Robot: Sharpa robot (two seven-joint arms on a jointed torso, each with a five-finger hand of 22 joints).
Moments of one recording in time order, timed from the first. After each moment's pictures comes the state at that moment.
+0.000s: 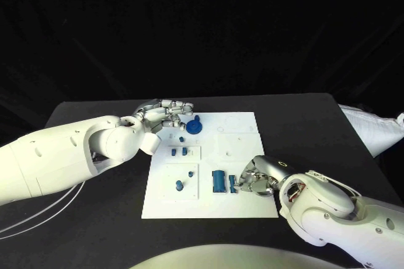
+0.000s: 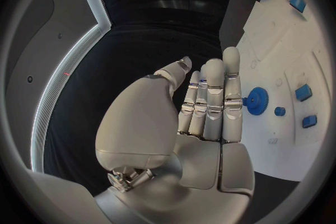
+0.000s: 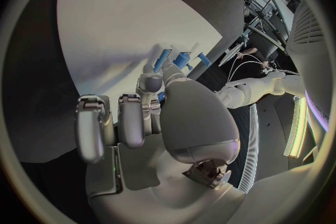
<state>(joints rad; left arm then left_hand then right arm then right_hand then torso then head) 1.18 -0.85 -0.05 1.51 0.03 -0.17 0.18 1.36 -0.13 0.39 0.02 0.12 0.95 0.19 0.20 0.09 1.03 0.11 0.35 0.12 1.18 0.03 0.98 0.55 0.16 1.27 0.12 0.33 1.10 0.71 -0.96 0.19 1.94 -1.64 -0.30 -0.62 1.28 -0.06 0.02 0.17 0.19 1.18 0.06 0.13 0.31 1.40 -0.02 0.73 1.06 1.47 -0.08 1.40 1.31 0.04 1.47 0.04 1.49 1.31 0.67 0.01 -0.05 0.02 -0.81</state>
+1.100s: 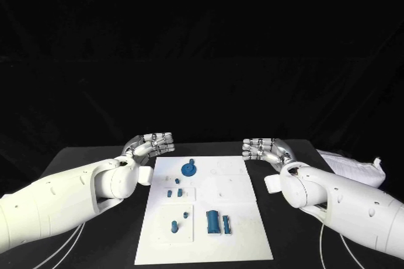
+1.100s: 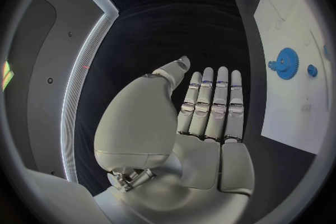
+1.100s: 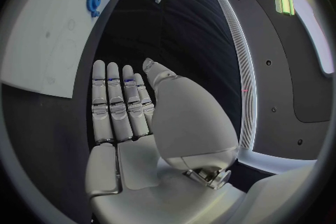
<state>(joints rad) 1.11 -0.78 -0.05 1.31 0.13 -0.29 0.39 1.35 -0.15 0.38 0.05 0.11 0.97 0.17 0.14 0.07 1.06 0.16 0.14 0.06 0.95 0.14 0.22 0.16 0.18 0.76 0.26 0.06 0.59 0.90 -0.72 0.21 1.29 -0.30 -0.40 0.30 1.41 -0.08 0.26 0.09 0.17 0.99 0.19 0.07 0.14 1.11 0.14 0.07 0.15 1.08 0.12 0.10 0.21 0.18 0.91 0.22 0.27 0.42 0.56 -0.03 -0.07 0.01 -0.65</state>
